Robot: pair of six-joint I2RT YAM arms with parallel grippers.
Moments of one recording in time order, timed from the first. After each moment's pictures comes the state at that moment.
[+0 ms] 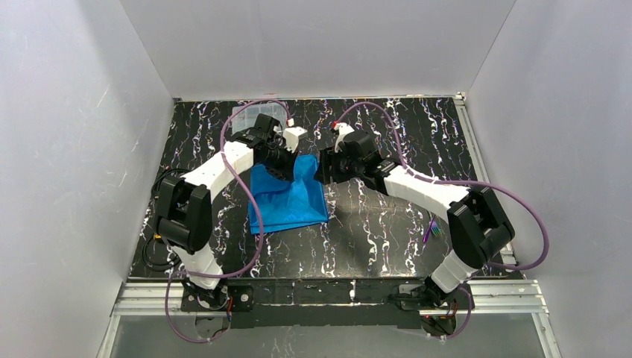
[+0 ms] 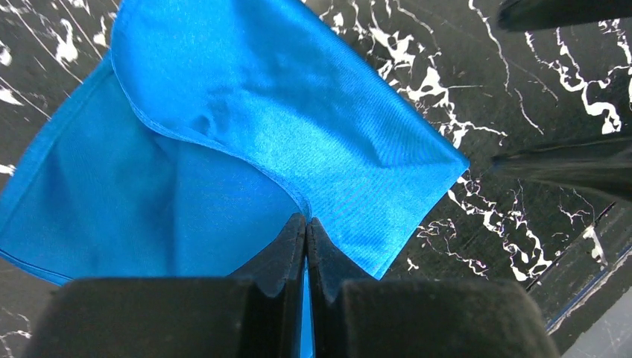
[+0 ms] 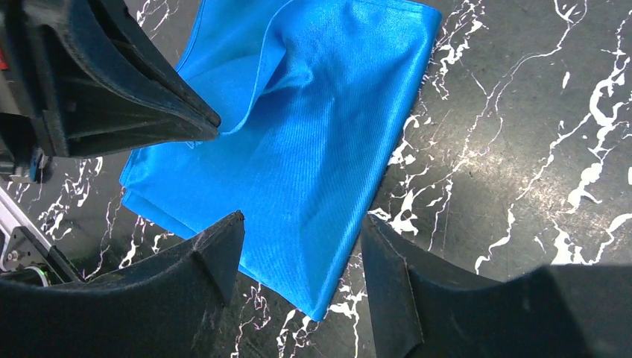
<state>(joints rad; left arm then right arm) -0.40 1.72 1.32 -0.66 0.41 0.21 0.70 1.62 1.09 -0.08 -0.18 0.39</state>
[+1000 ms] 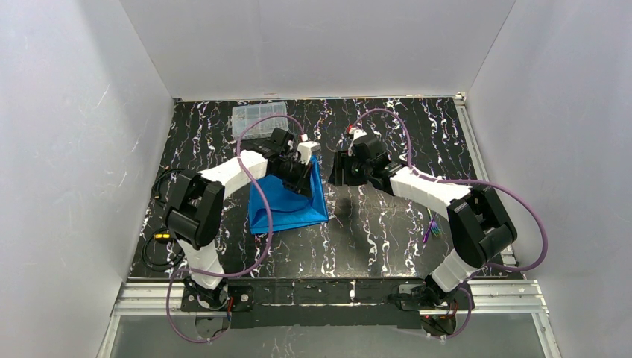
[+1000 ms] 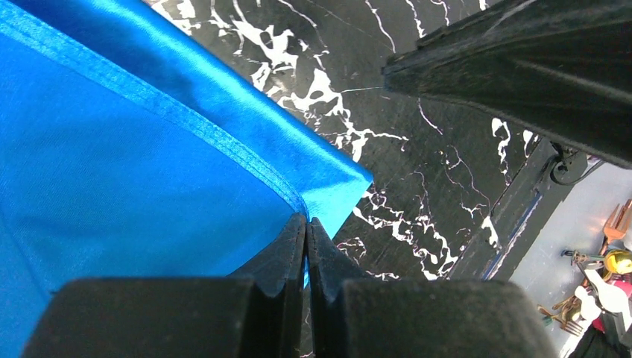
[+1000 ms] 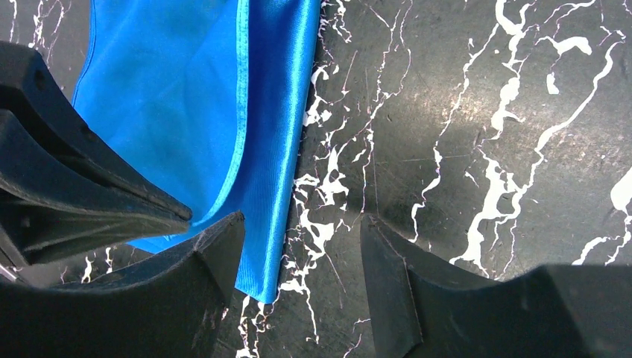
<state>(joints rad) -0.48 1.80 1.22 -0.54 0.60 0.02 0.62 1.60 1.01 -0.13 -0.12 0.45</state>
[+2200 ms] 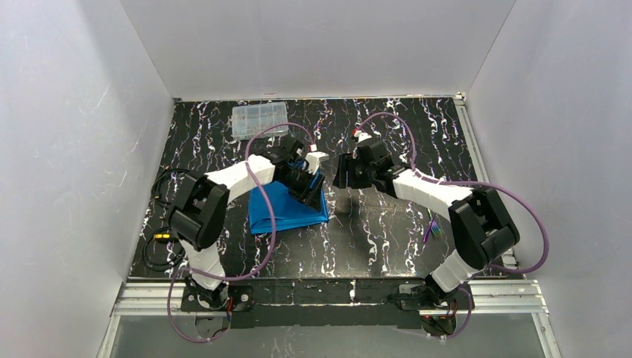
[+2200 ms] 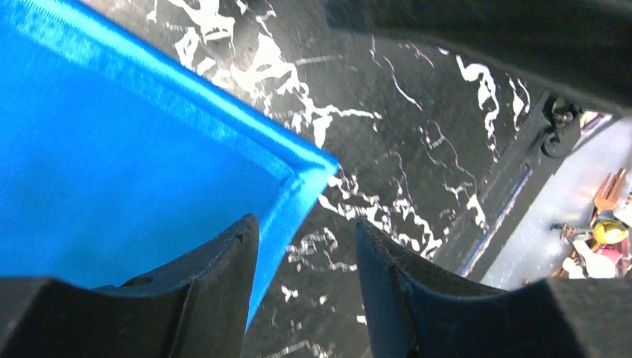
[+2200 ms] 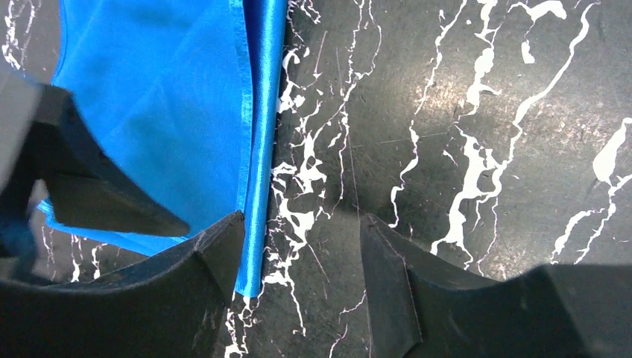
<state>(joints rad) -0.56 1.83 1.20 -0.52 0.61 -0.01 0.60 1.59 0.97 -0.13 -0.11 0.47</state>
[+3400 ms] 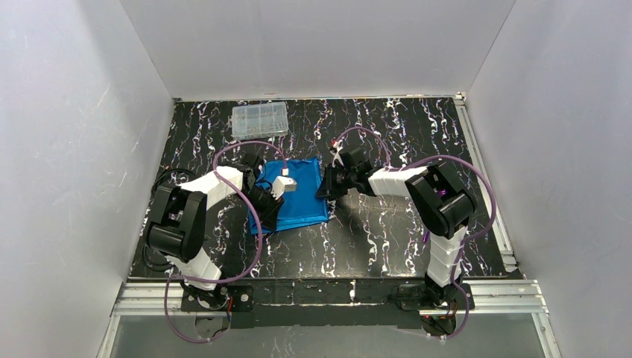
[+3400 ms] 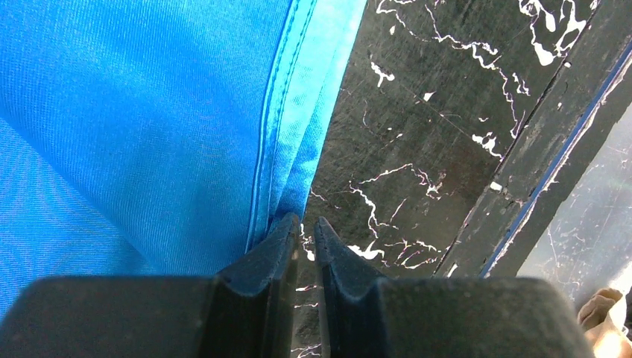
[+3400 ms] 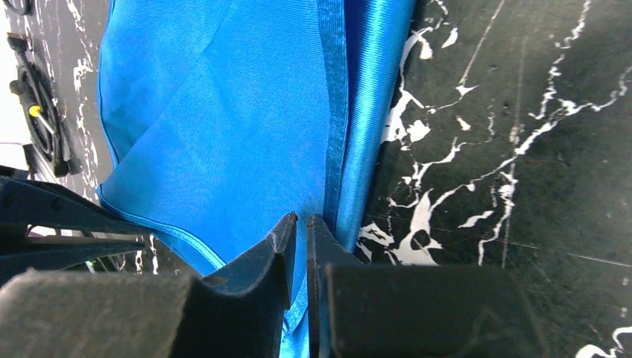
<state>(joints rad) -0.32 1.65 0.94 -0.82 0.62 0.63 0.65 1.92 1.04 0.12 -0.42 0.62</state>
